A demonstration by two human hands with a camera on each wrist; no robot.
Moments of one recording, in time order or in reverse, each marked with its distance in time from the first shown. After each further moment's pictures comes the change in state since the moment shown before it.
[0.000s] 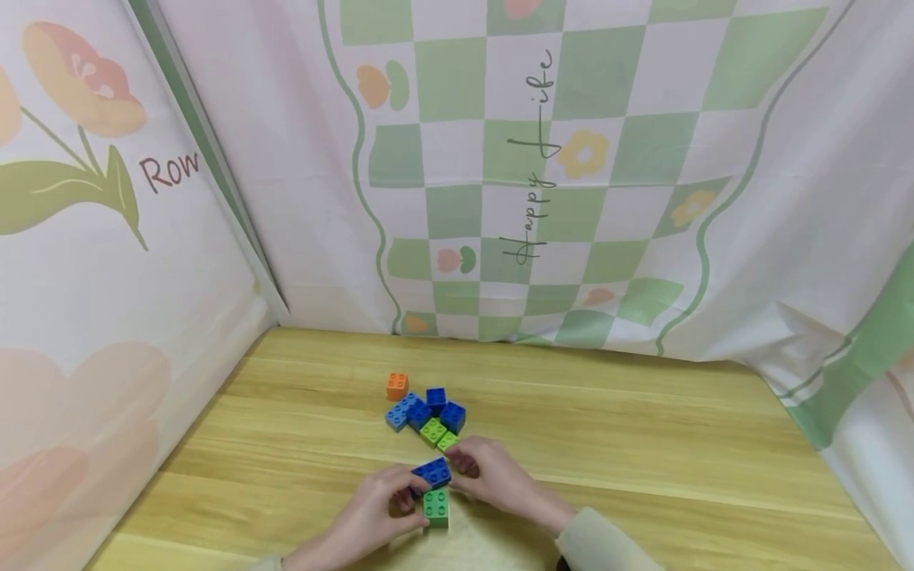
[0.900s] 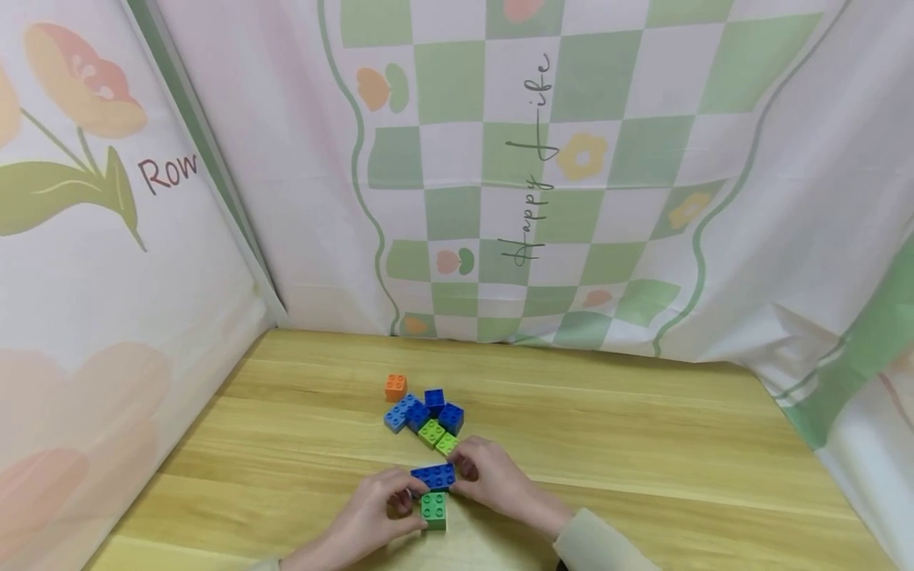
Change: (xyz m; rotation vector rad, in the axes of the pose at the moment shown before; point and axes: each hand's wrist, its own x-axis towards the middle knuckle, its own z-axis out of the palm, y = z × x) left_hand -0.001 -0.002 -0.002 -0.044 -0.032 -0.041; right_hand 0.000 0.001 0.003 -0.057 0.020 0.032
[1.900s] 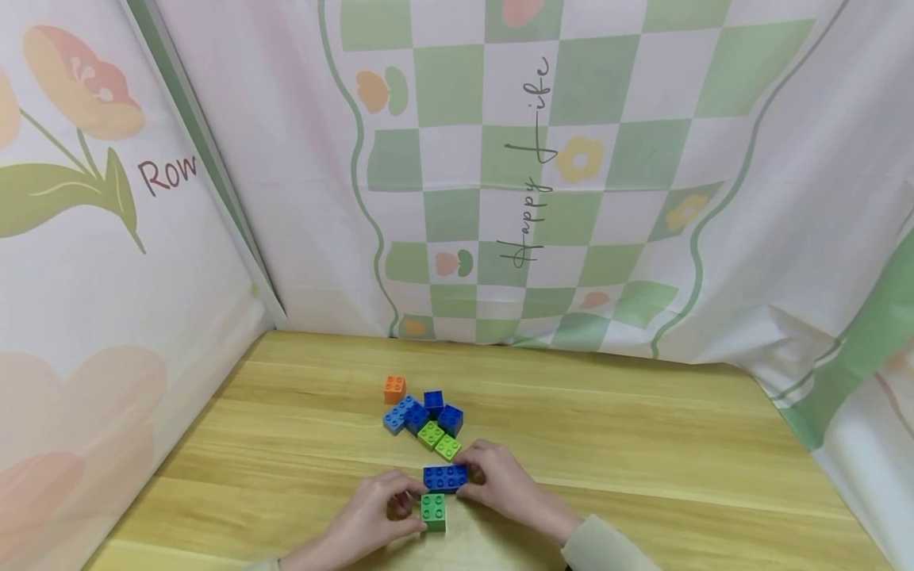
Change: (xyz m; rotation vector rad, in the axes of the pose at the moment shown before) left_hand -0.001 0.001 -0.001 0.040 -0.011 0.004; right_hand -0.010 0.006 -0.002 -0.068 0.045 -0.044
